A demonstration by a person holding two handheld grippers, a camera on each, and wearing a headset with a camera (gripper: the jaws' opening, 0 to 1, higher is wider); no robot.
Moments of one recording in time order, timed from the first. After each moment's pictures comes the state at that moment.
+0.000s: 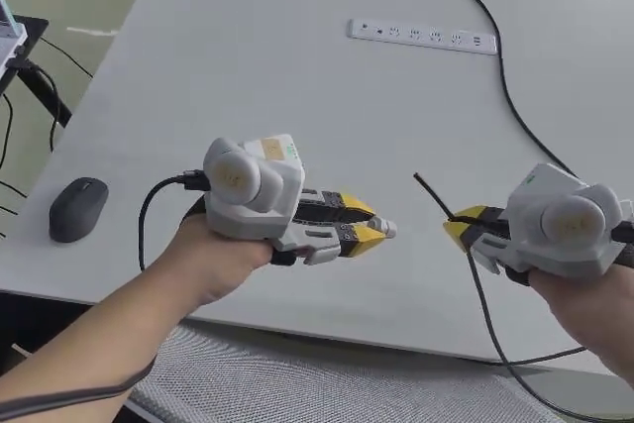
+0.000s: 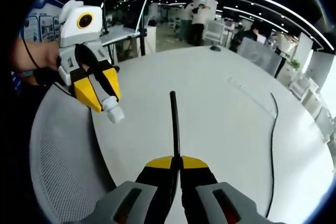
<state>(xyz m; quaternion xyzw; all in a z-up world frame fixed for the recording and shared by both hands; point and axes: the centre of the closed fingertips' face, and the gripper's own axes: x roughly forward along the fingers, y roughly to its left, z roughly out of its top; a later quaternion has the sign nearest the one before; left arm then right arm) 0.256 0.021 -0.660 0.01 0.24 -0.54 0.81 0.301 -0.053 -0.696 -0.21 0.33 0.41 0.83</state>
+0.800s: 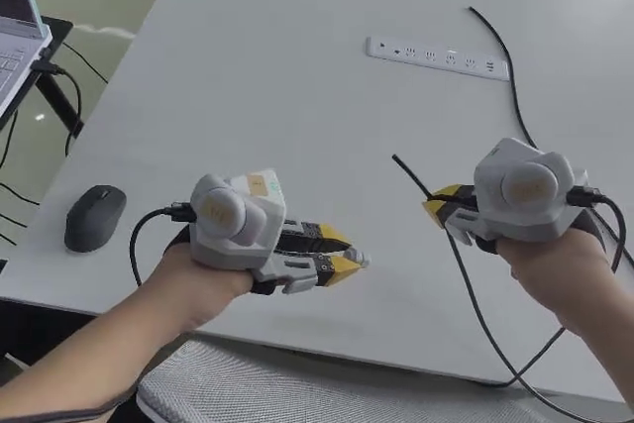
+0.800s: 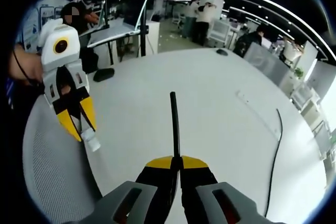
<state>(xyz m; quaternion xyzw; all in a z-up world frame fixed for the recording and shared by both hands) 0.247 0.083 -0.689 0.00 0.25 -0.53 0.81 0.347 0.022 -0.692 -0.25 0.33 0.41 0.81</state>
